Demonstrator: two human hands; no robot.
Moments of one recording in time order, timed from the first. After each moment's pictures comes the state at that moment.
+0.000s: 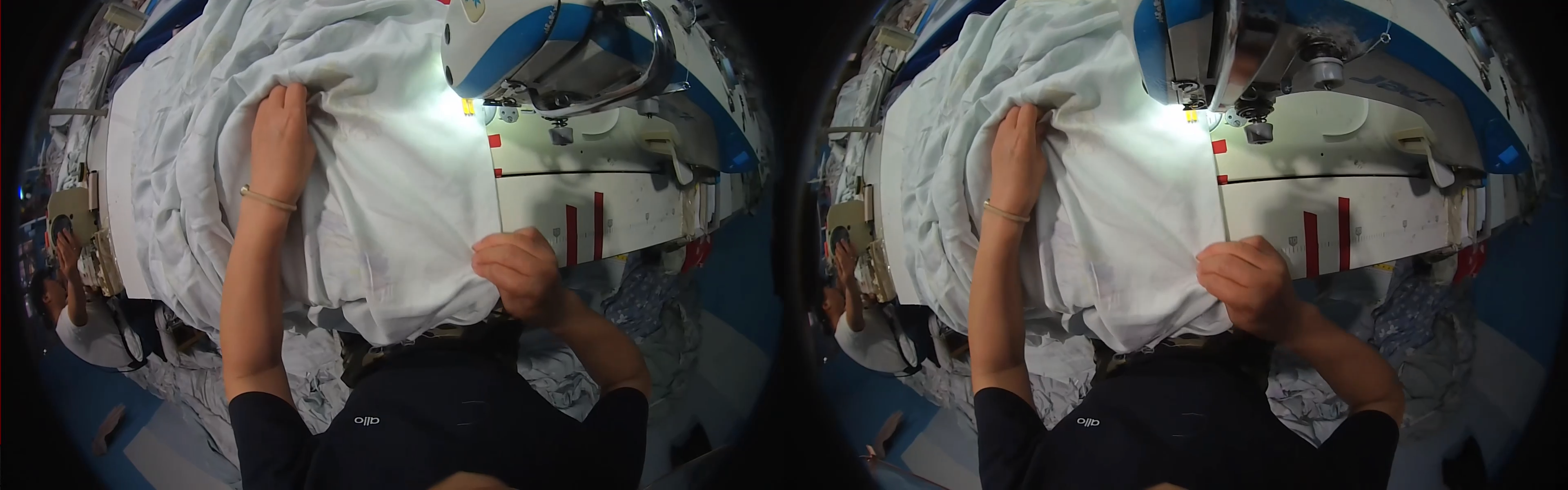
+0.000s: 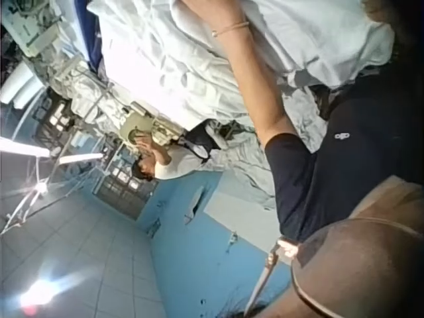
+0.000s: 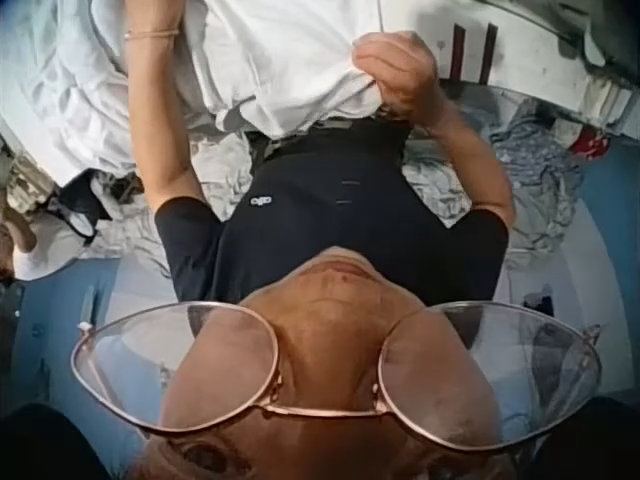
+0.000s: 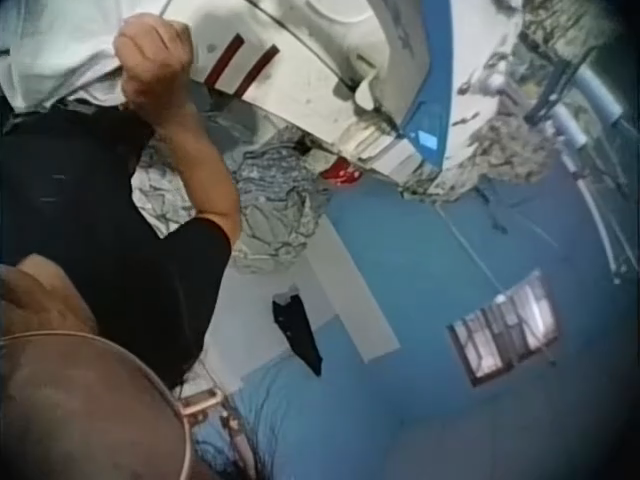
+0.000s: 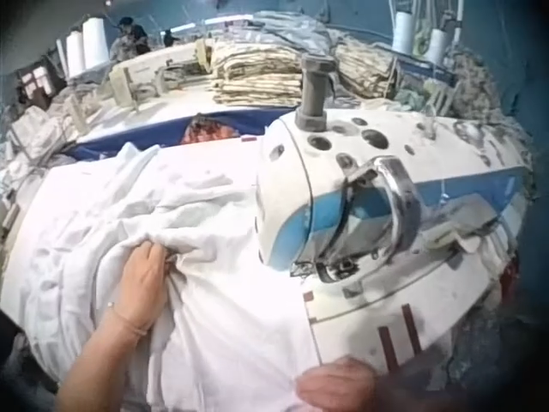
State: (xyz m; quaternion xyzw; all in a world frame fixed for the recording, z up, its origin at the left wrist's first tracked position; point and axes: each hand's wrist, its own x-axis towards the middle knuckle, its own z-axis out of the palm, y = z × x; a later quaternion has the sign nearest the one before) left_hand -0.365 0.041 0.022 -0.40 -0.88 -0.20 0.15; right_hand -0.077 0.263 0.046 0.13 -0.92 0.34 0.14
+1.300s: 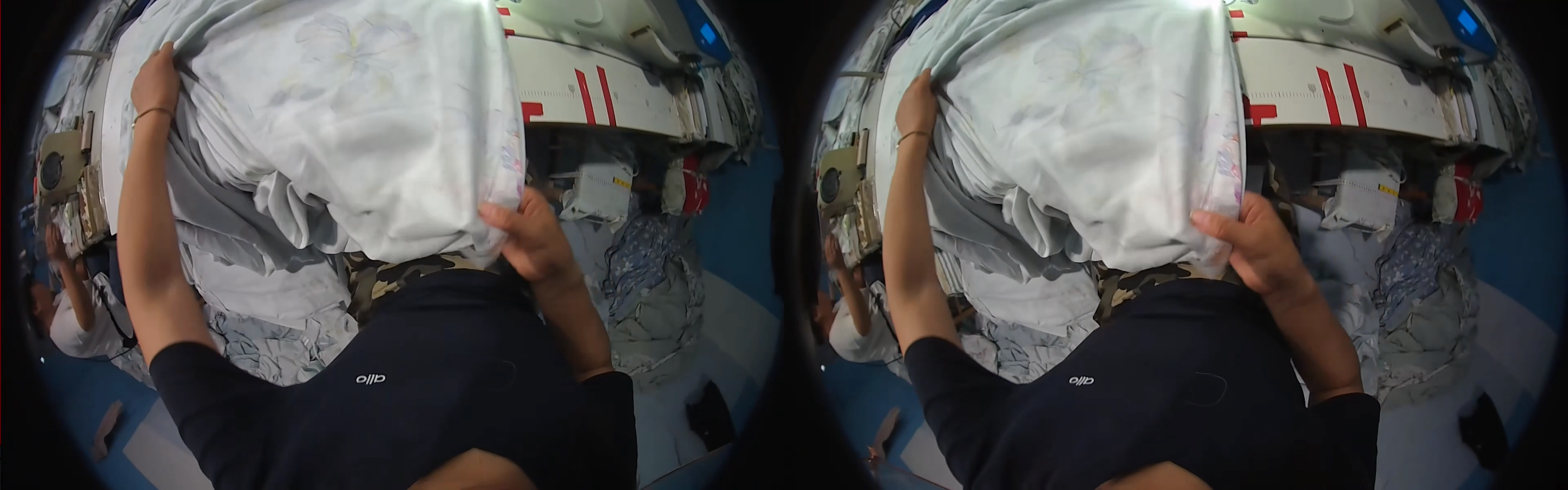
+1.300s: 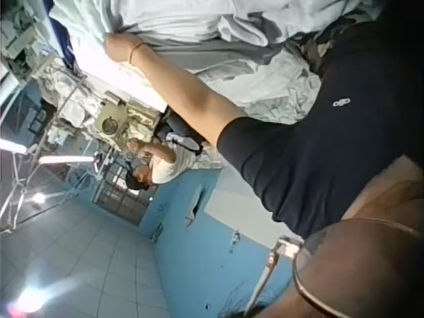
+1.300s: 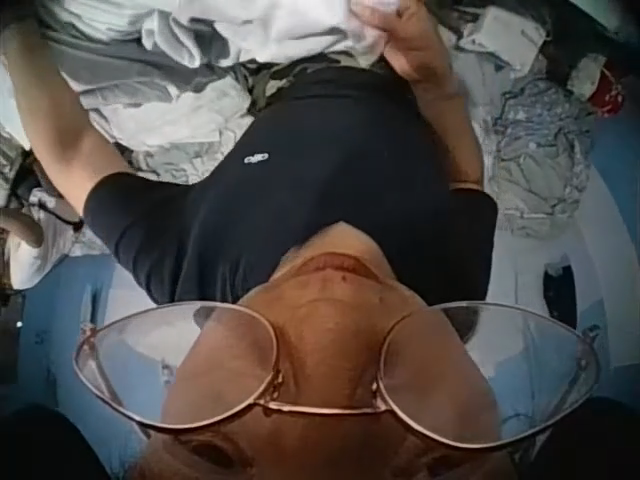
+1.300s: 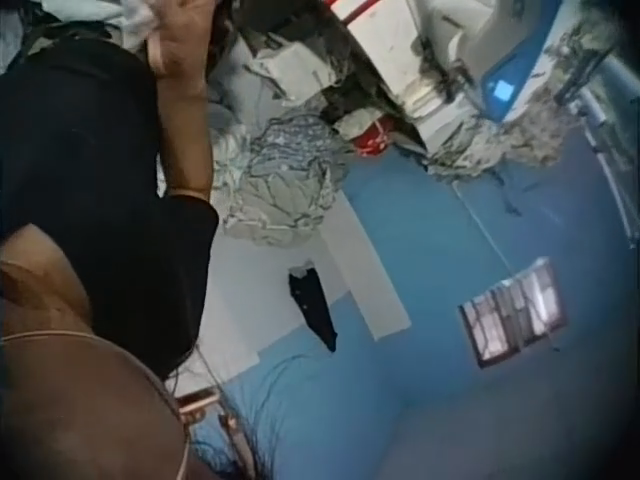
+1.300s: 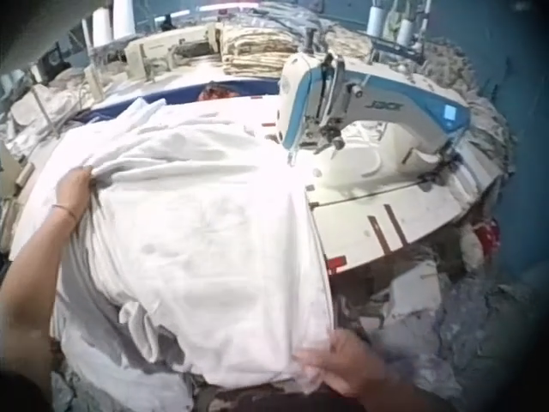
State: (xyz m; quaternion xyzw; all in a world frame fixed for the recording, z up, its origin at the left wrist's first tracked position) left_hand -0.458 -0.195 0.038 -0.25 -0.95 0.09 0.18; right_hand 0.026 0.135 0.047 -0.26 -0.39 0.88 -0.05
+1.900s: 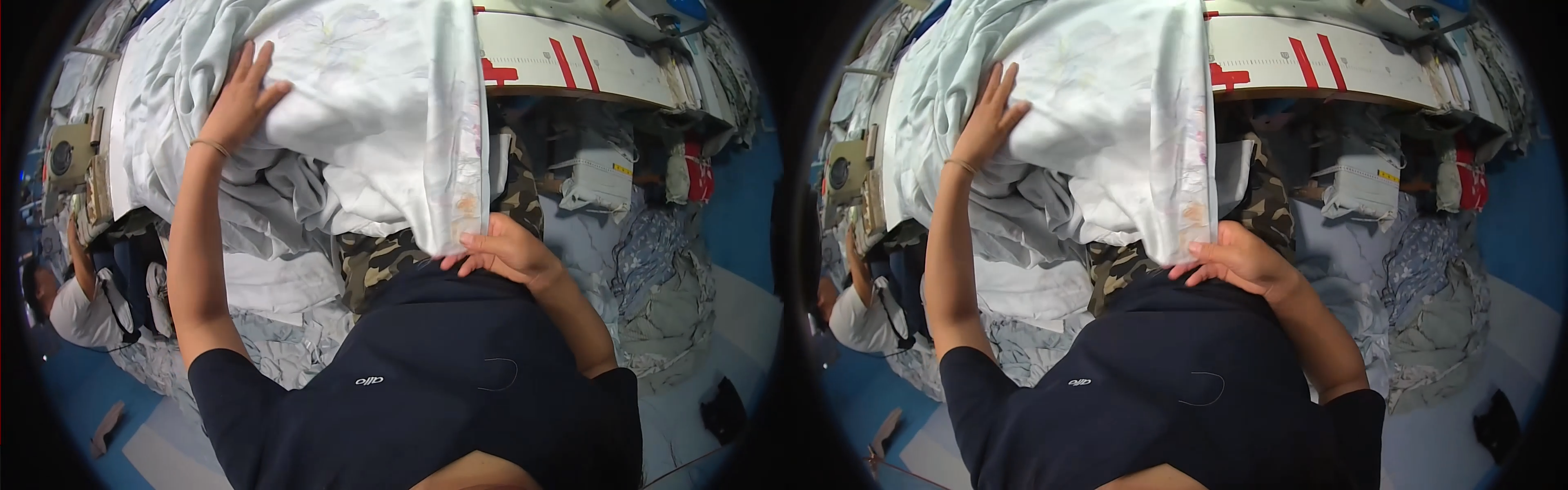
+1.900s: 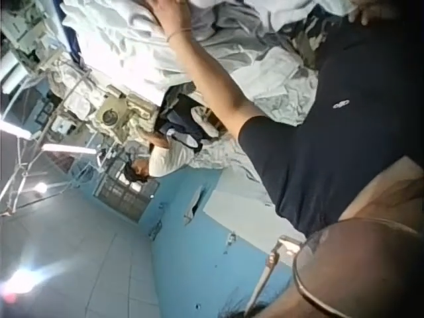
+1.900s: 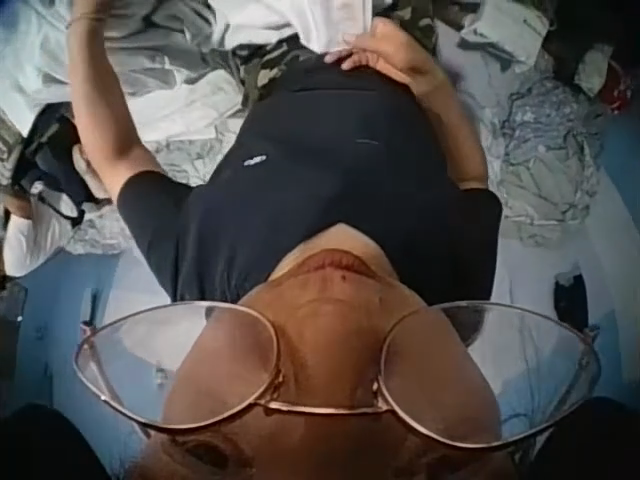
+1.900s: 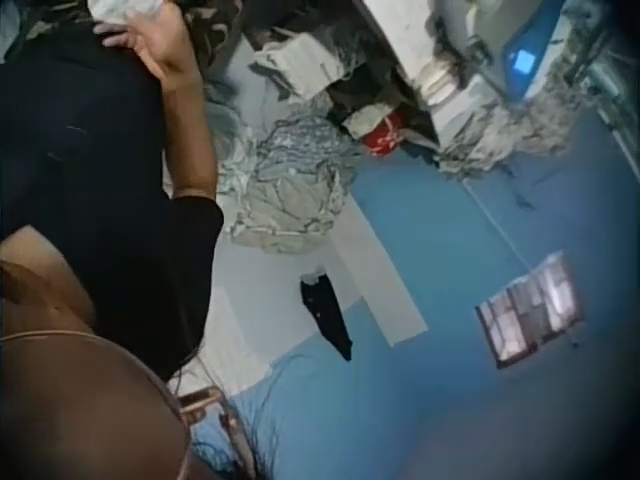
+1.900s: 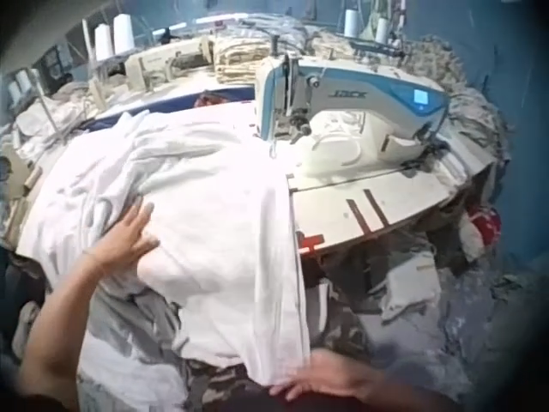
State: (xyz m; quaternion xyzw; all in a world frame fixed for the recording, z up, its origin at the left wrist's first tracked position) left_hand -0.267 -0.113 0.038 -0.38 -0.91 -0.15 -0.03; right_hand 0.099 0.130 -0.002 -0.19 -0.34 0.89 -0.24
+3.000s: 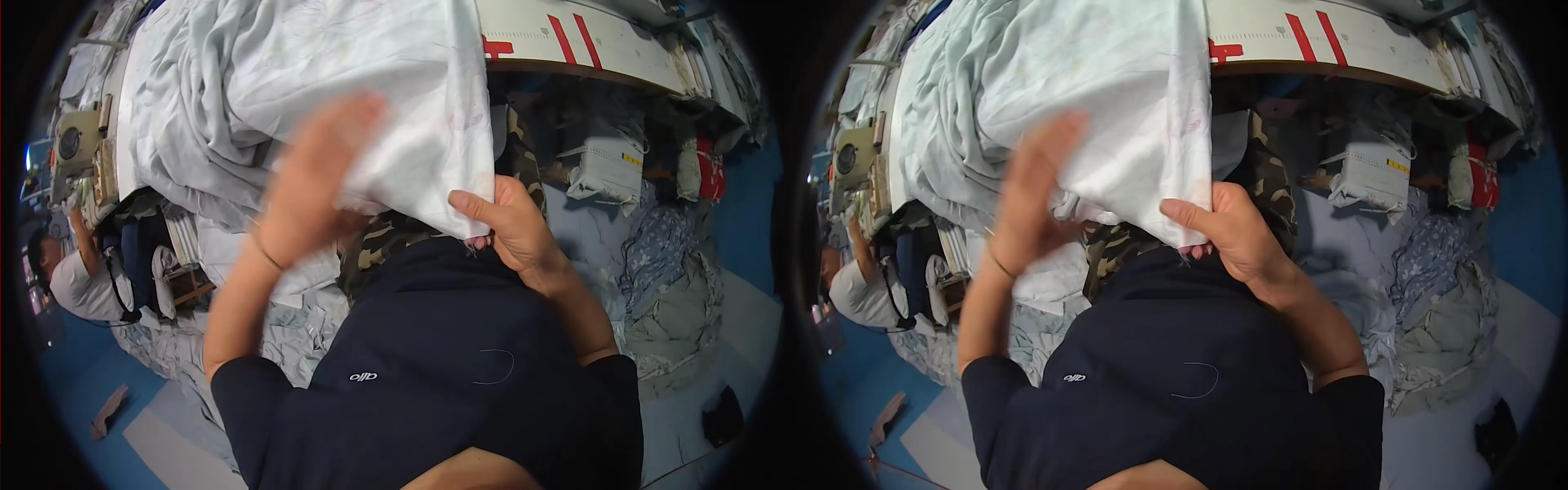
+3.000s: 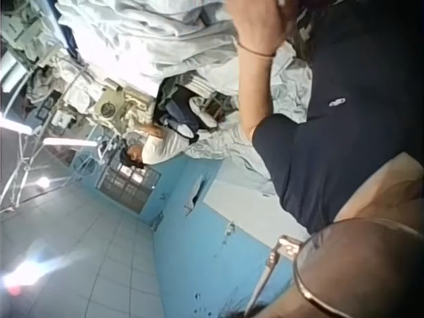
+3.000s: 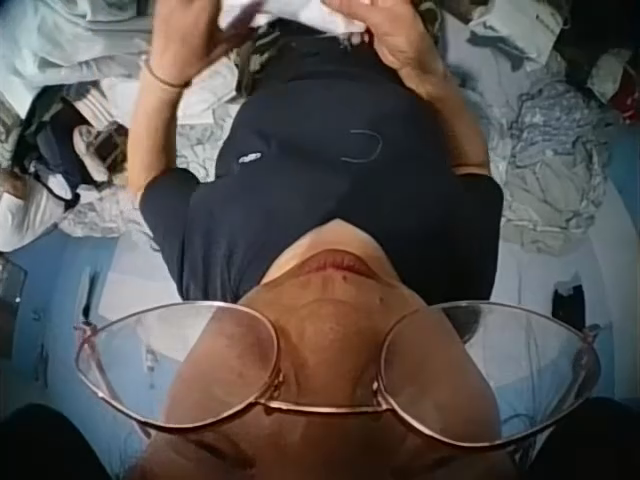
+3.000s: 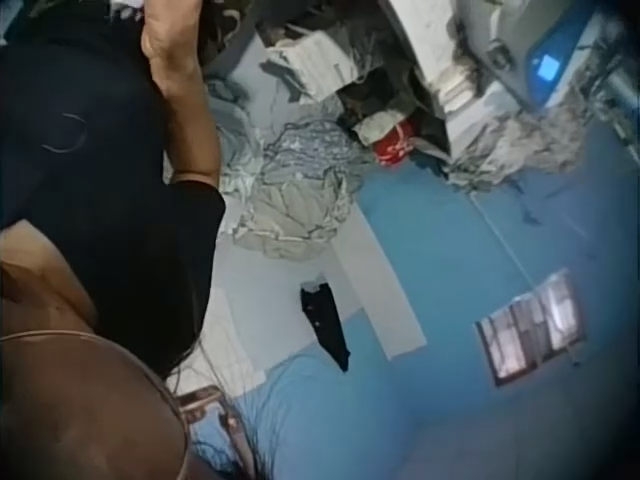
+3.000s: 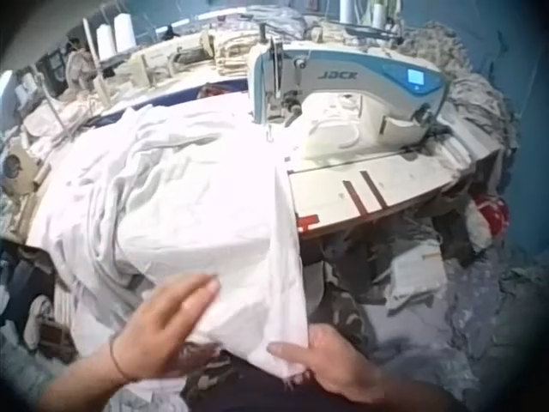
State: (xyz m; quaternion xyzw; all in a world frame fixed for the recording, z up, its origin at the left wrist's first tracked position) left_hand -0.080 -0.085 0.087 -0.58 -0.77 -0.26 0.03; right_hand 0.089 0.119 0.037 -0.20 -0.44 0.87 -0.10
